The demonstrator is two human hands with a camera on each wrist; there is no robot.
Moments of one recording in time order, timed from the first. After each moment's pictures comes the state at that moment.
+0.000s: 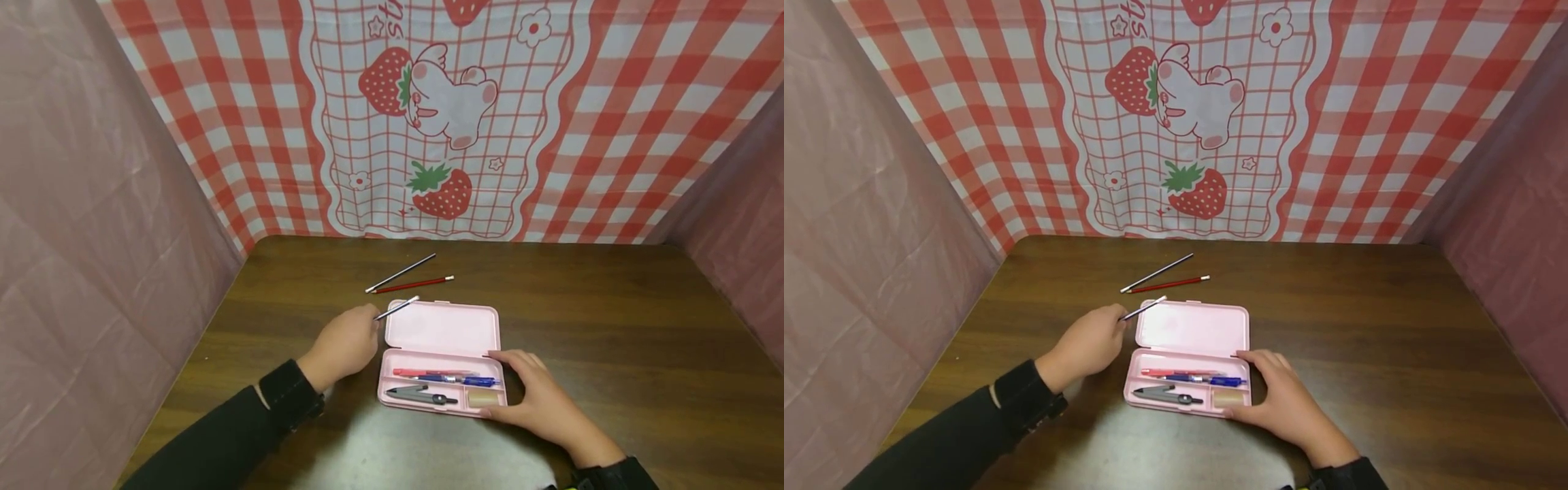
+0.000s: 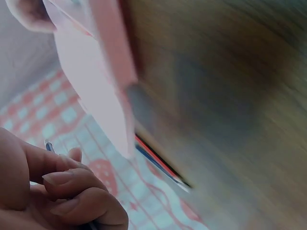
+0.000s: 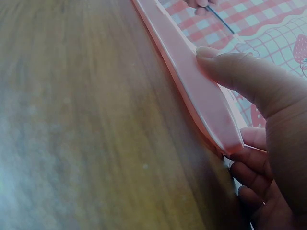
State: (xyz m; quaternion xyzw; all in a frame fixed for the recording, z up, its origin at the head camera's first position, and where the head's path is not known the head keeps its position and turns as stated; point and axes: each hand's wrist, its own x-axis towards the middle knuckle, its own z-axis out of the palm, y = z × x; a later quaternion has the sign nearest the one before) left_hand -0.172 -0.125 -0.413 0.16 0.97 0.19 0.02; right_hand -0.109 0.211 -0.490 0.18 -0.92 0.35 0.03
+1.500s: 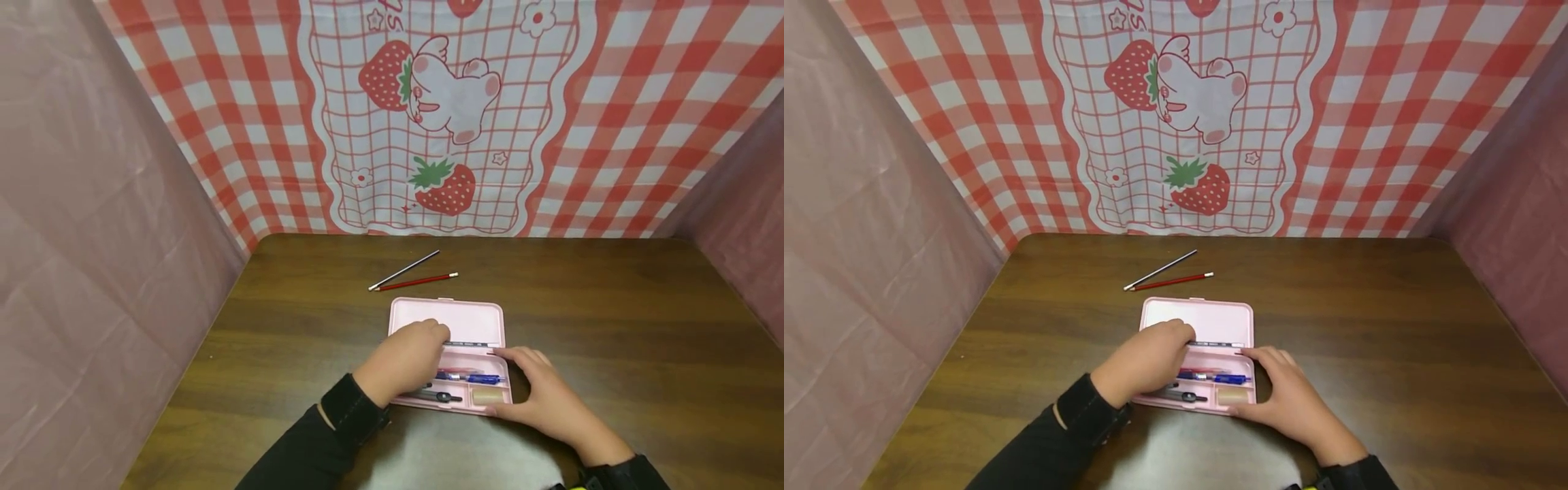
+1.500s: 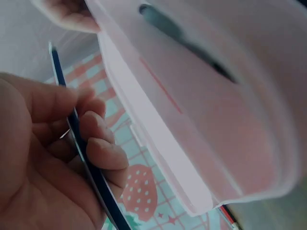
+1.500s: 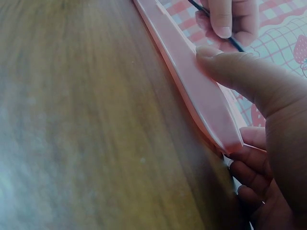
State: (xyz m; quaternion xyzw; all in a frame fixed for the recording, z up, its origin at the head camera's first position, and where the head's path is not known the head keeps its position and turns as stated) left_hand -0.159 -0.045 -0.422 0.33 0.94 0.08 0.02; right_hand -0.111 0.213 -0.489 0.20 -0.92 0.34 0.04
